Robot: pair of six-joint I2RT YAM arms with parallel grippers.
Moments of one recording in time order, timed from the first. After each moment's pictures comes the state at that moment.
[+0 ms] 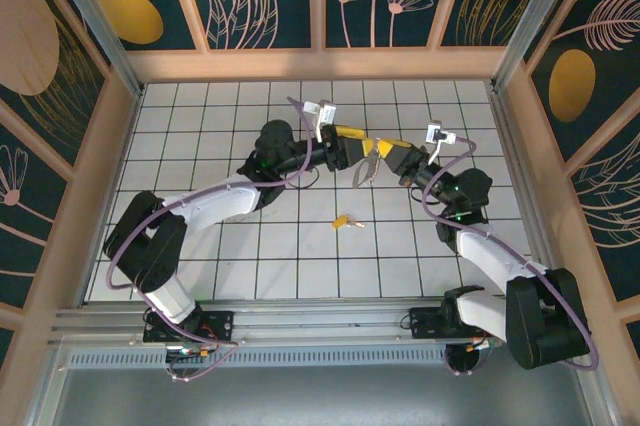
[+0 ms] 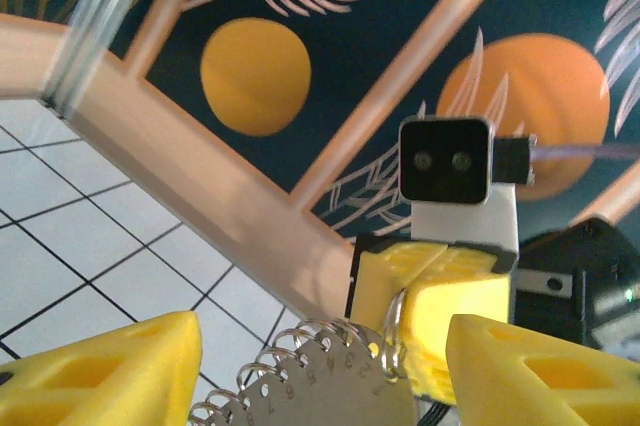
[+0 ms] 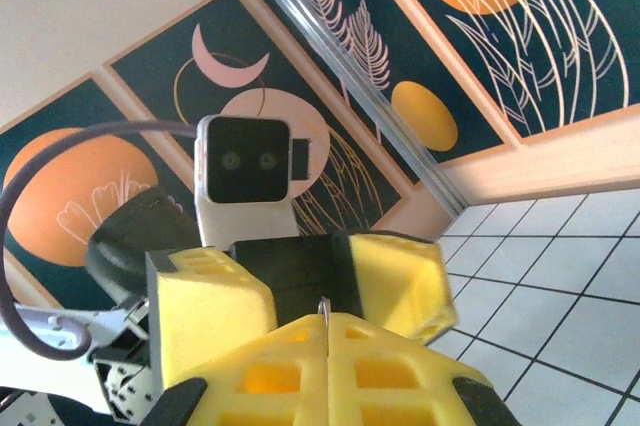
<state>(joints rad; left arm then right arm) -0.72 1.66 1.04 0.72 0.57 -0.73 0.24 1.13 0.43 1.07 -0.73 0.95</state>
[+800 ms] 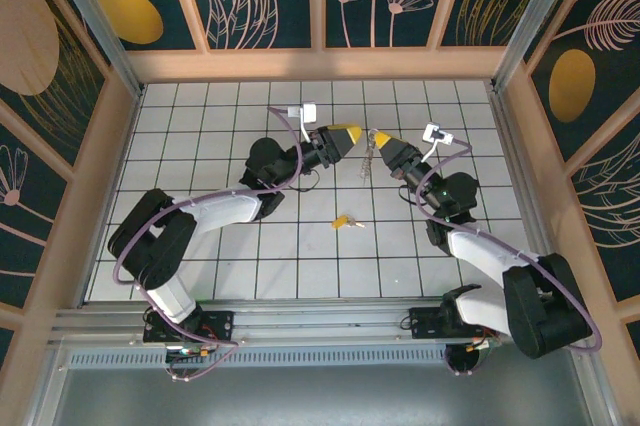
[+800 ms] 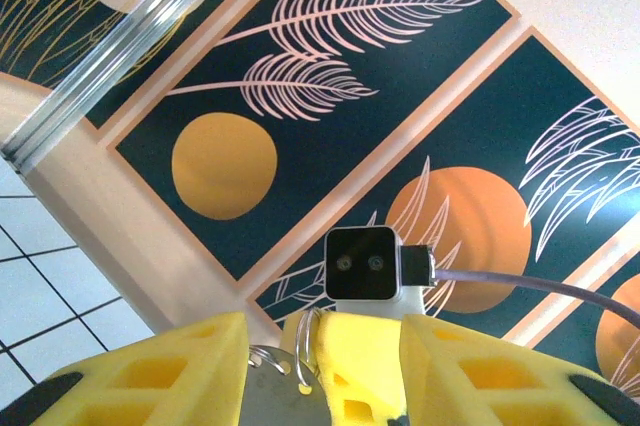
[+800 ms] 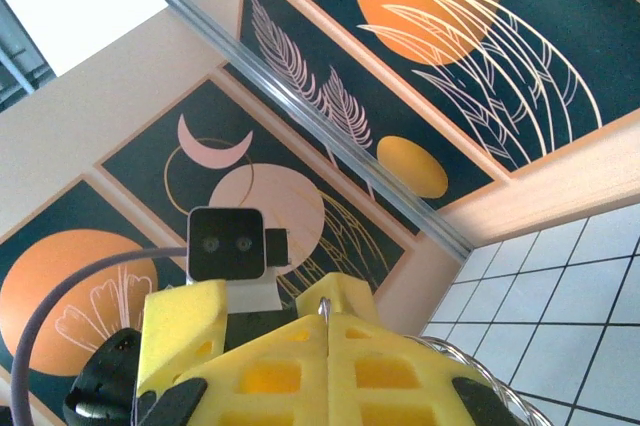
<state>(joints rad) -0.73 1.70 0.94 1.08 0.45 -1.00 0.35 1.20 0.42 1.17 -0.47 1.07</state>
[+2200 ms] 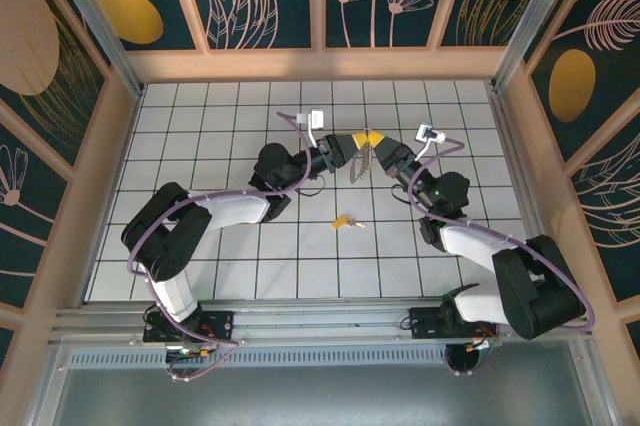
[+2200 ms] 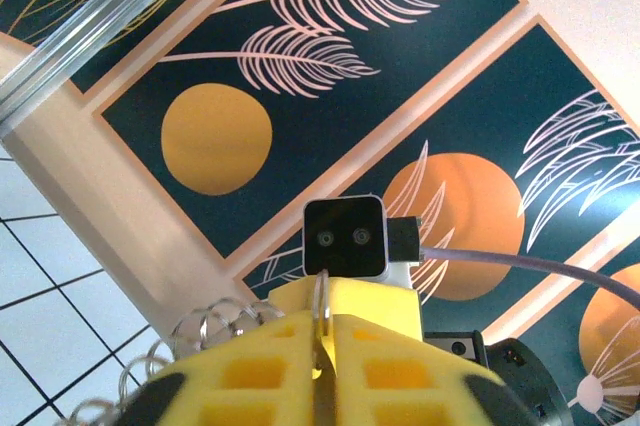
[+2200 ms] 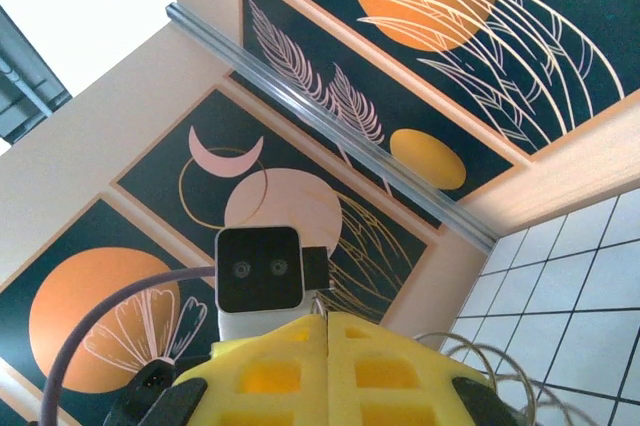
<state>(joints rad) -0.75 1.78 0.94 1.16 0.46 -1.06 0.39 1.29 0.43 1.27 -0.43 1.15</state>
